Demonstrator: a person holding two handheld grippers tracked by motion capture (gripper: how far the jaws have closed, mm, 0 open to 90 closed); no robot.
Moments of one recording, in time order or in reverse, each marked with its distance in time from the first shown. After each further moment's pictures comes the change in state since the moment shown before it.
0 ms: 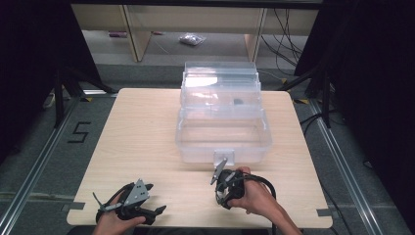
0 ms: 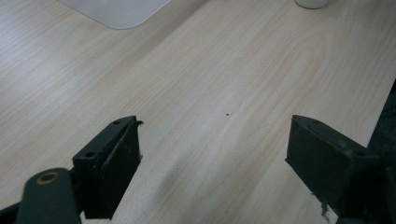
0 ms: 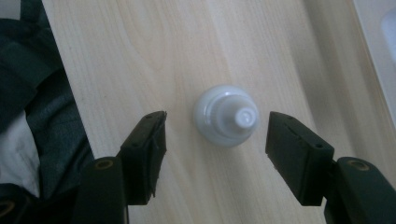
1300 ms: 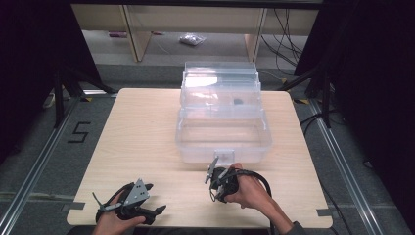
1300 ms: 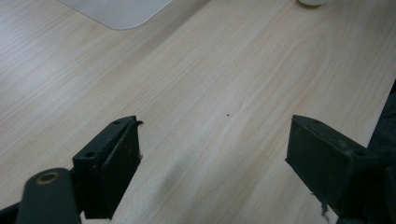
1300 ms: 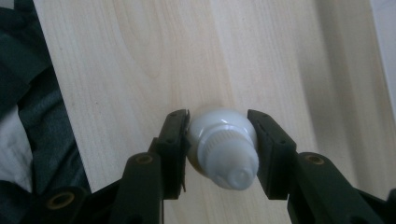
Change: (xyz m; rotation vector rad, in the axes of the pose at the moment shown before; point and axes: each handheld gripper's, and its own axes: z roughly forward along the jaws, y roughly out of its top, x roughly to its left) left arm 0.000 0.000 0.000 0.000 0.000 0.001; right arm -0.007 0.016 0.008 0.059 -0.012 -0.056
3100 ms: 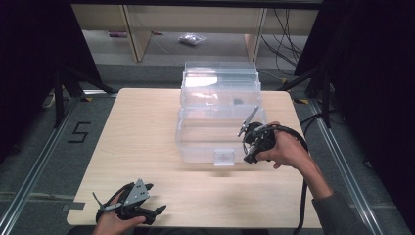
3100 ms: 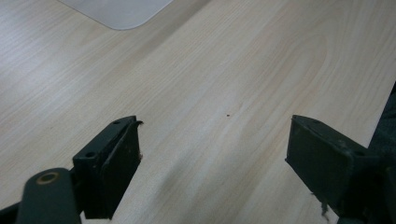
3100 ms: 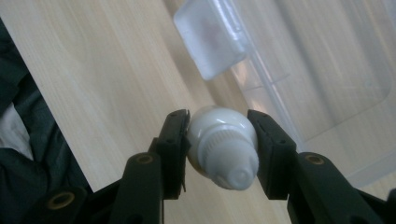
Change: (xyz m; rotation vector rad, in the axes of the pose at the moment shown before) left arm 0.000 0.000 0.000 0.000 0.003 -0.001; right arm -0.086 -0.032 -0.113 -0.018 -0.020 0.165
